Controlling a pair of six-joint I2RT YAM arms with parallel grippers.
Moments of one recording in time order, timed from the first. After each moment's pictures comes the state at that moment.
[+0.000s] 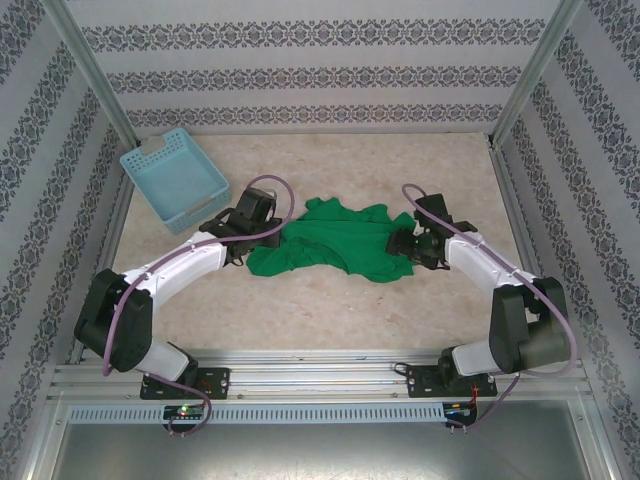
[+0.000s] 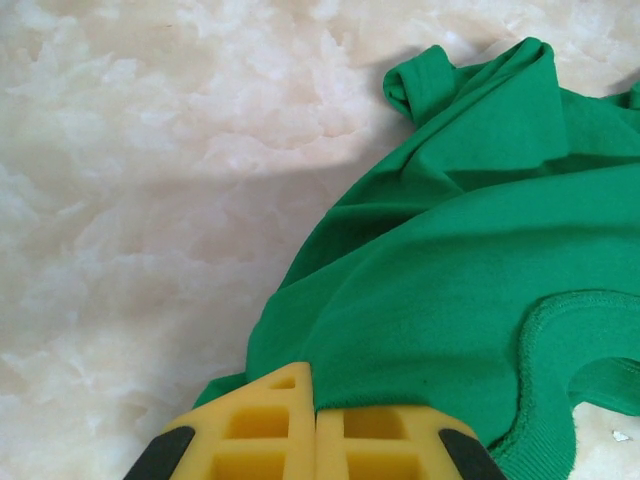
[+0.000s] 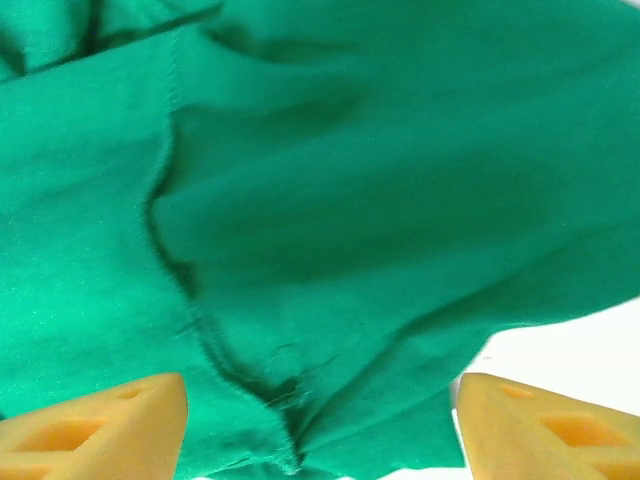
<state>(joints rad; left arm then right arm) -0.49 1.48 1.00 -0.38 -0.12 -0.37 0.19 1.42 0.84 -0.57 -0.14 0.50</state>
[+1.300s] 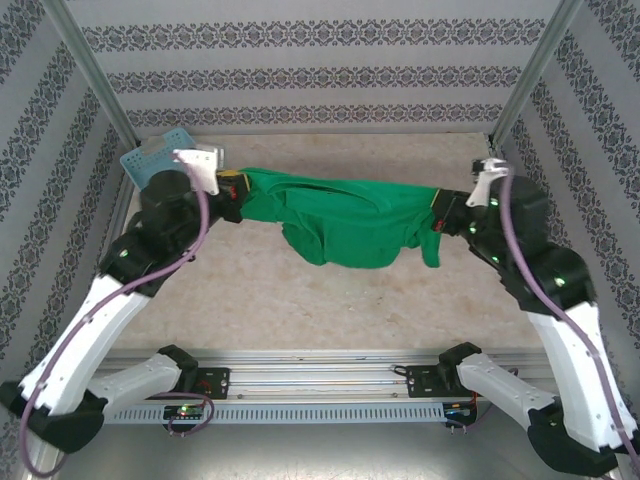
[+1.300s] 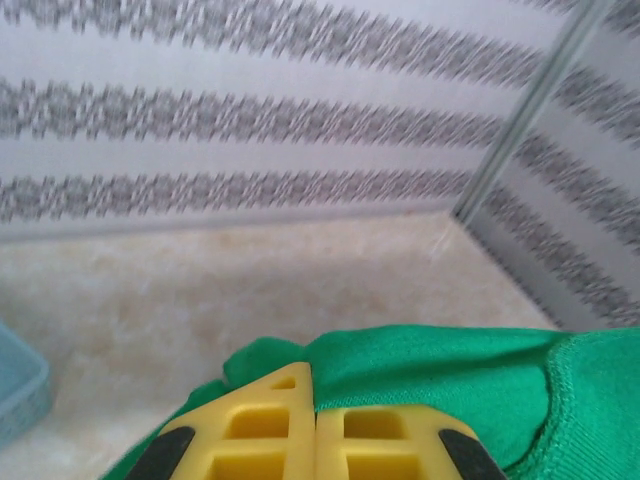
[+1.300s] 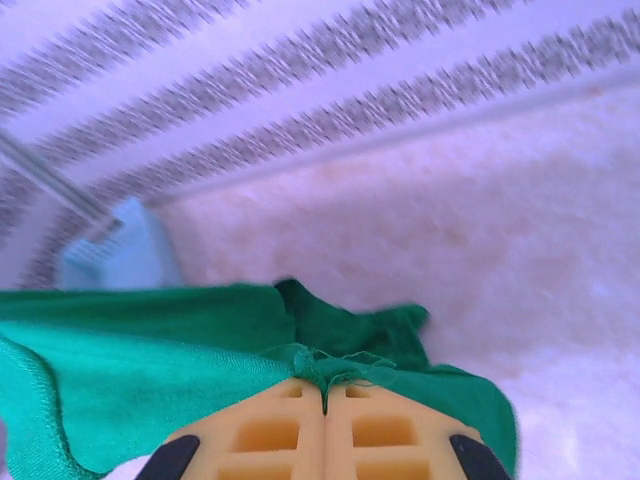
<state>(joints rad) -0.50 0.95 1.28 -0.51 -0.06 -0.27 0.38 0.89 1.49 -0.99 0.04 0.51</state>
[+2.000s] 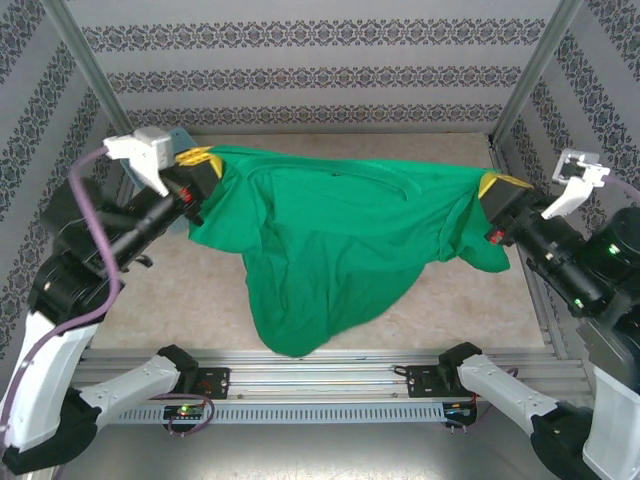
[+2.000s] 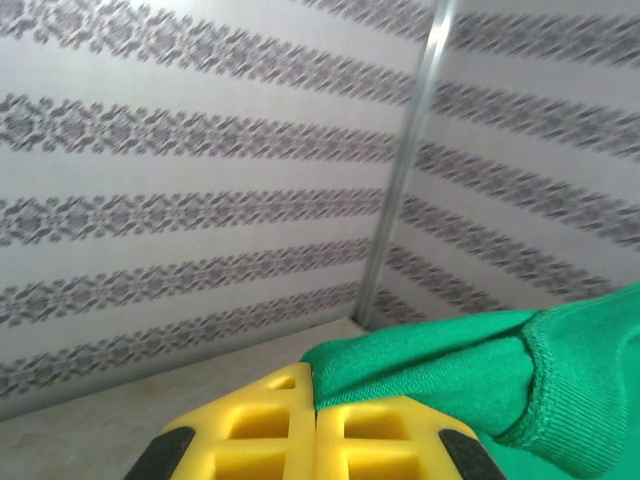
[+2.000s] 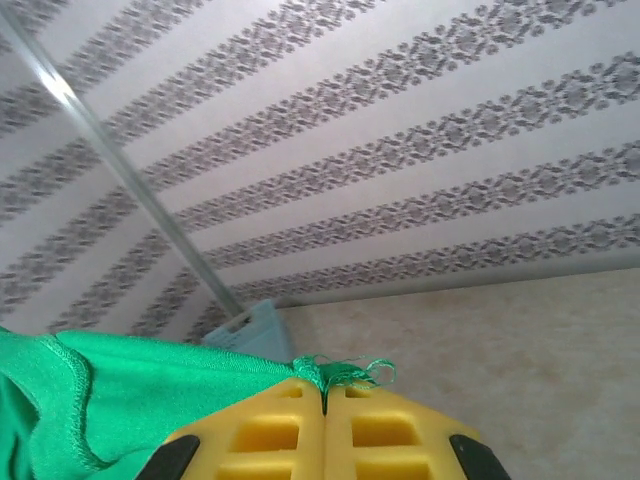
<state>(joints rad) -0.52 0.97 1.57 -0.57 0.03 -0.18 0.39 0.88 1.83 -1.03 0.01 0.46</state>
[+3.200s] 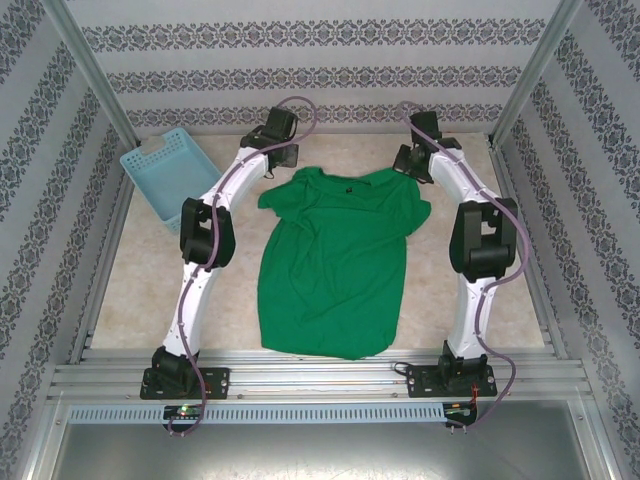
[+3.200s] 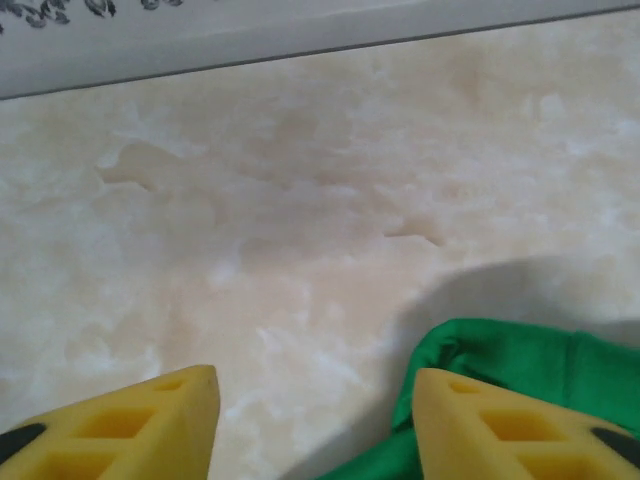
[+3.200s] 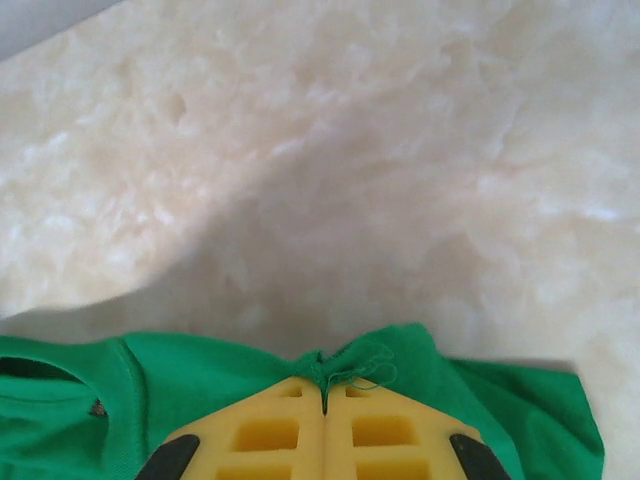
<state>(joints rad) -0.31 2.51 2.41 -0.77 -0.19 -0.16 0.08 2.12 1.82 -0.67 0.02 0.48</state>
